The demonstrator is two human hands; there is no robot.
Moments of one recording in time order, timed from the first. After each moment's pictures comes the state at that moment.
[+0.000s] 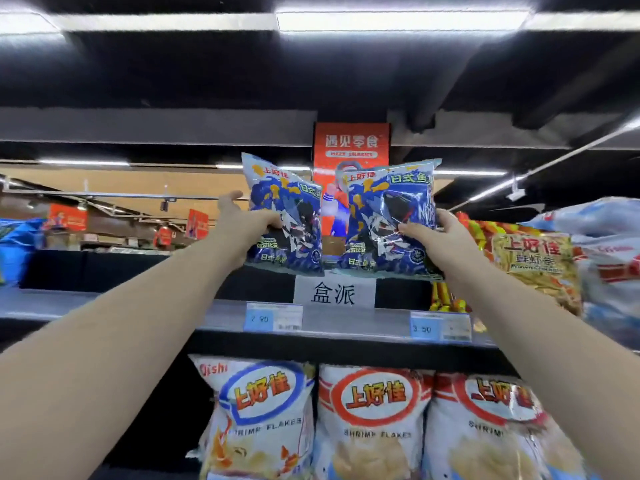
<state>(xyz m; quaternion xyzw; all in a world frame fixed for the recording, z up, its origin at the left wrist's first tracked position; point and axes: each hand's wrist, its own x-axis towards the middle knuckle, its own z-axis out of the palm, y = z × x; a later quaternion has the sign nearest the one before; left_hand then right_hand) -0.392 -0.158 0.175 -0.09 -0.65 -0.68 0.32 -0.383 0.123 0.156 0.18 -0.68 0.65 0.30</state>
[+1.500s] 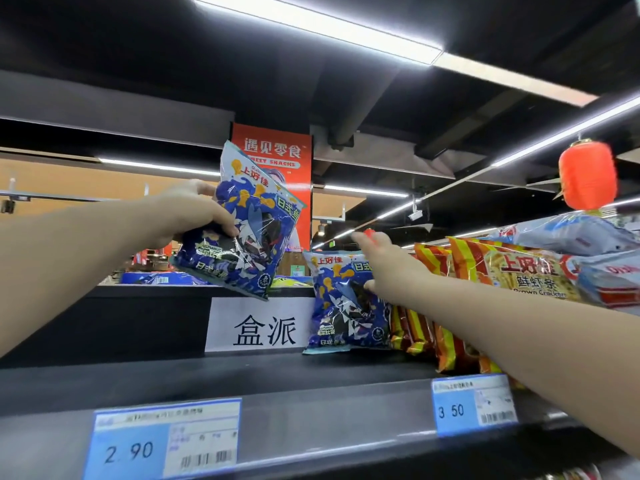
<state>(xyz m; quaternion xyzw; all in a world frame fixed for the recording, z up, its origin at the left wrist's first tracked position) -0.547 -0.156 0.238 -0.18 -0.80 -0.53 0.20 -0.536 0.146 0.176 0.02 -0.92 -0.04 0.38</state>
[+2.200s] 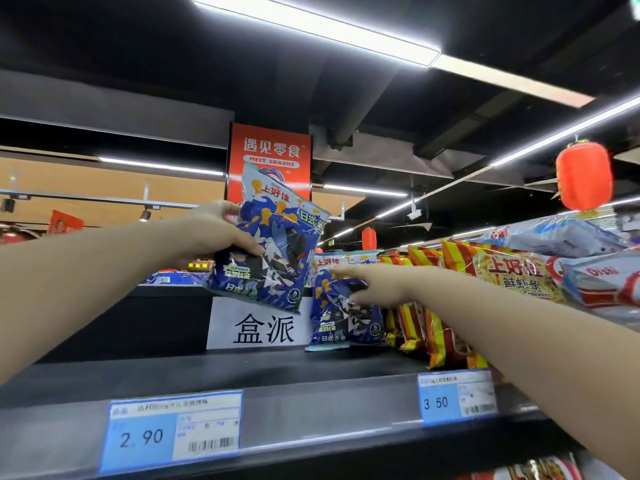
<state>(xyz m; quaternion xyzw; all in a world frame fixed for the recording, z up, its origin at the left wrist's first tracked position) -0.535 -0.137 0.221 -0.24 -0.80 -0.53 0.15 -0.517 0.140 0.183 0.09 -0.99 0.00 0.15</state>
